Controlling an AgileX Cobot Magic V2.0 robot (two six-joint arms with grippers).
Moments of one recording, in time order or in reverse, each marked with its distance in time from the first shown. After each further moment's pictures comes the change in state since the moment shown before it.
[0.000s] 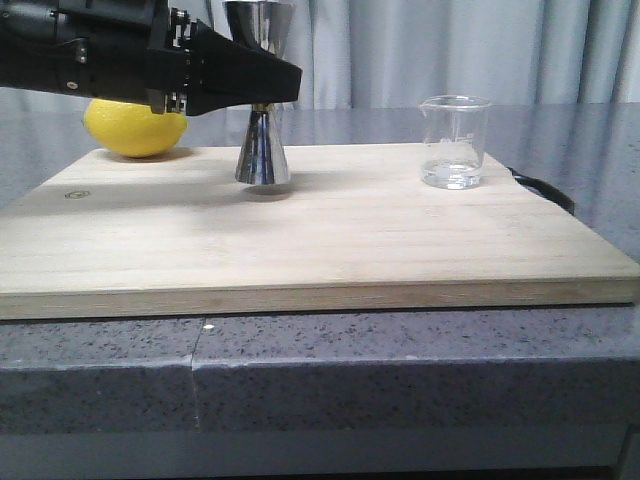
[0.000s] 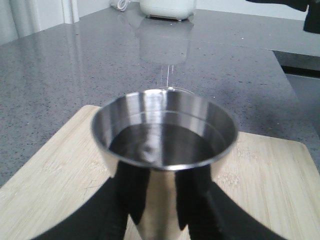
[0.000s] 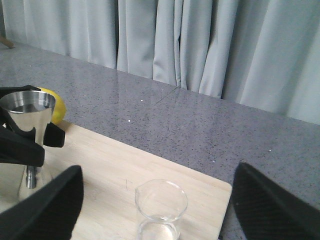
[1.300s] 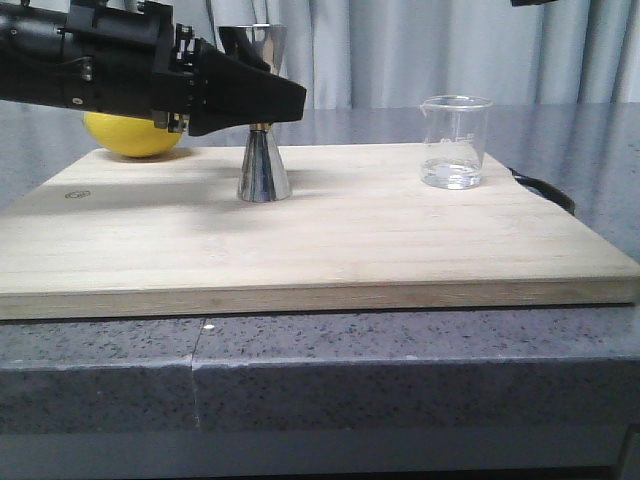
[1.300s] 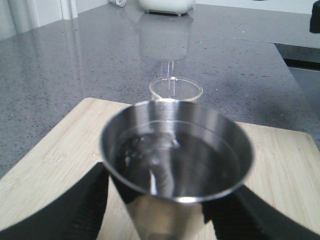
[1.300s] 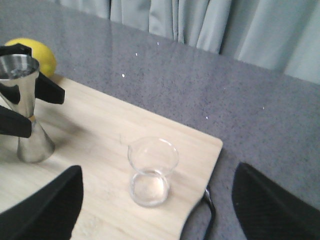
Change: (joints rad) left arm 0.000 0.026 -0.002 0.006 -0.010 0.014; right arm 0.000 -0.035 -0.115 -0.023 0.363 0.000
